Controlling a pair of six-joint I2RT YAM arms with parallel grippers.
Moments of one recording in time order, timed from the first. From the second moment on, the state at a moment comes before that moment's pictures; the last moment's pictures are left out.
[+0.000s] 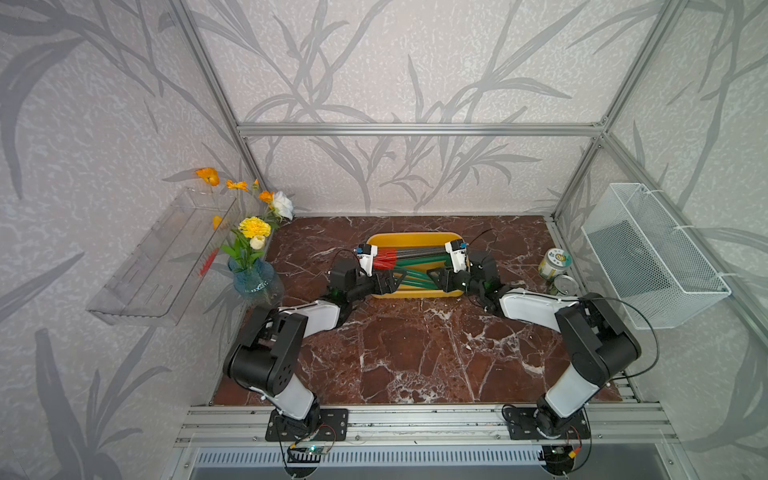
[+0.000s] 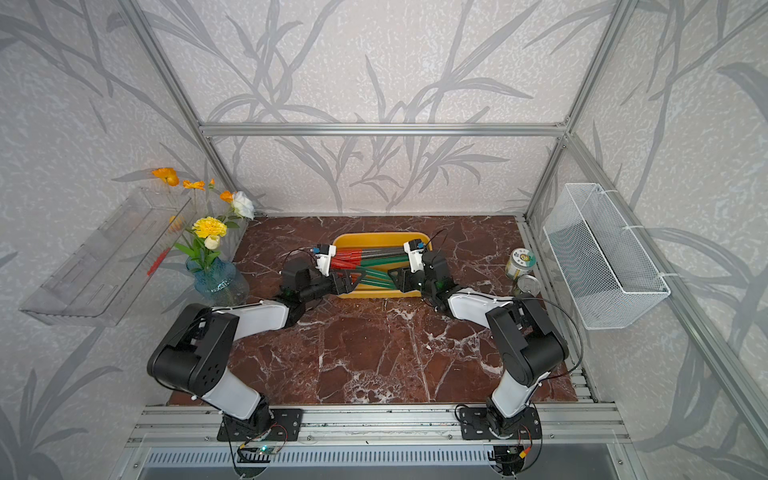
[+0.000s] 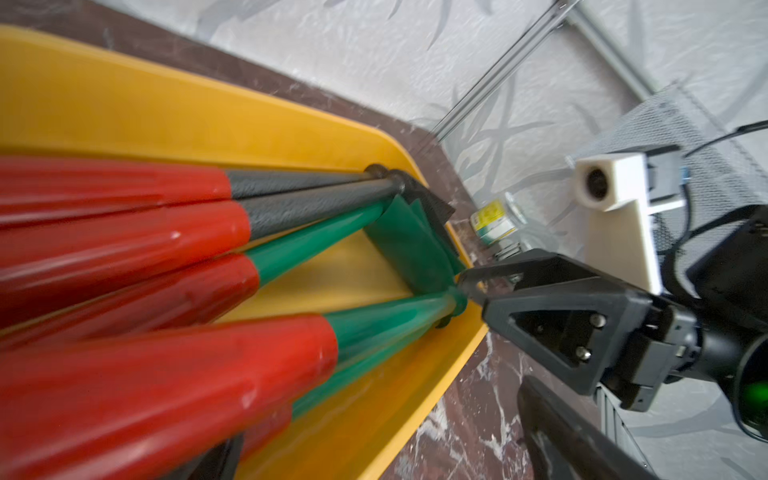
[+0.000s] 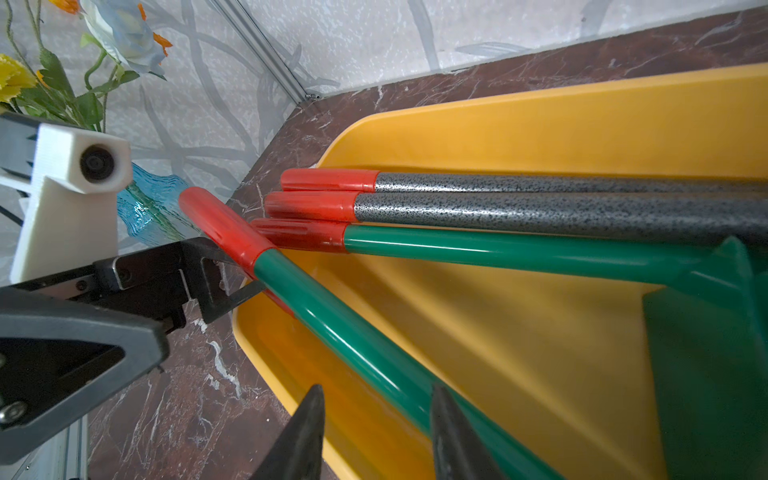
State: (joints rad) left arm -0.30 1.57 0.70 0.45 0.53 -0.52; right arm 0.48 1.69 0.86 0.40 -0.37 0.42
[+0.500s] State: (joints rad) left arm -0.31 1.36 0.95 -0.37 0.35 -0.60; right arm 0.47 1.53 0.90 0.22 -0.27 0.37
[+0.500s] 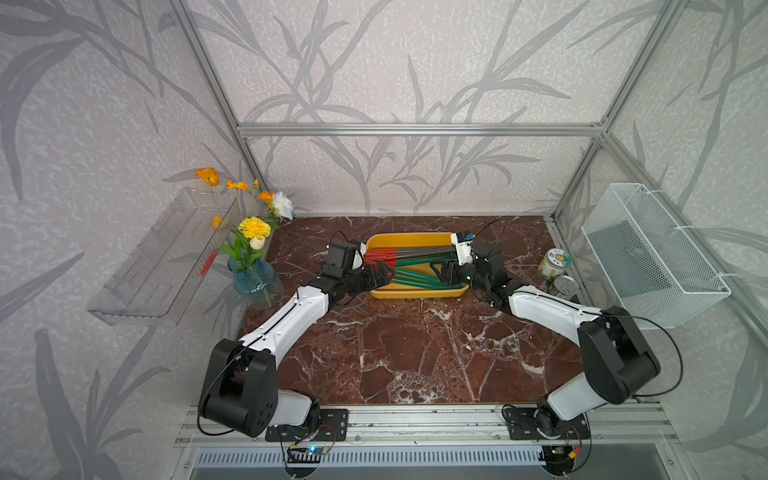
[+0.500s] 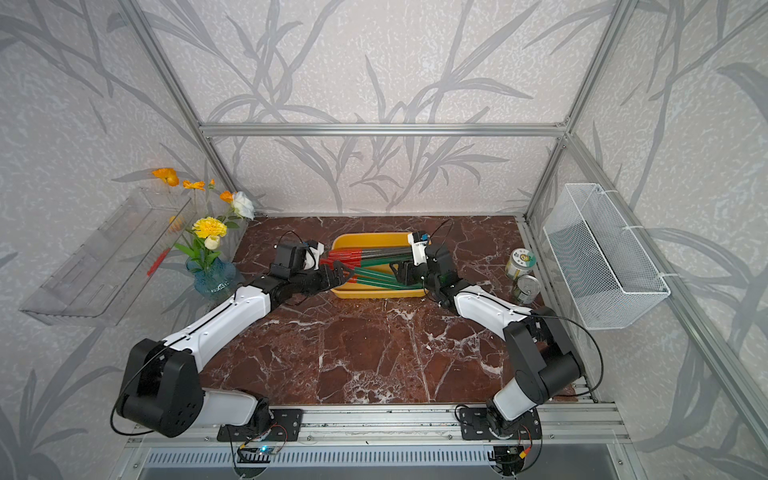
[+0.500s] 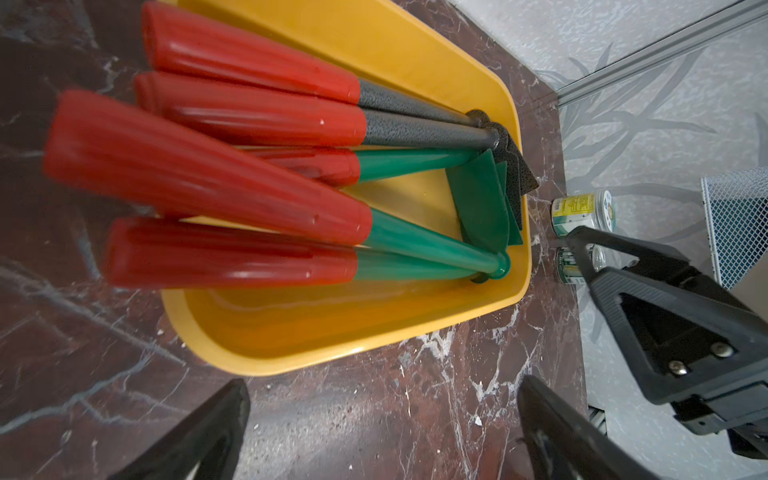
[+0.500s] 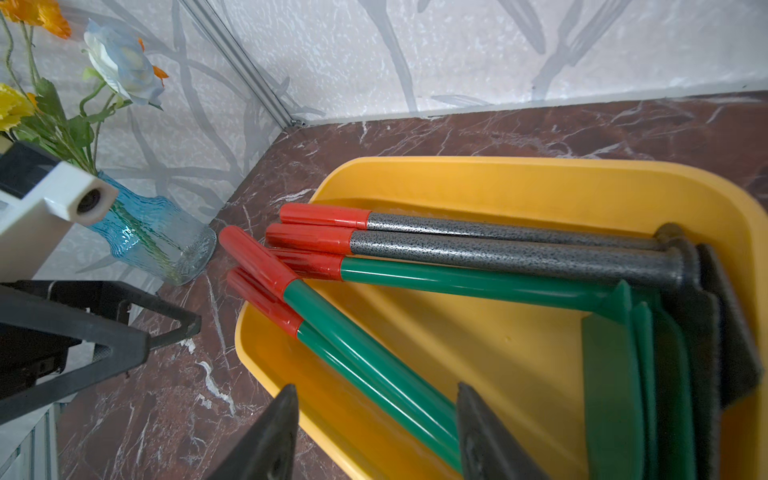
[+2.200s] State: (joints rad) left arm -0.19 1.41 0.42 0.60 -0.60 0.11; right arm 0.03 1.28 0.27 0.72 0.32 0.05
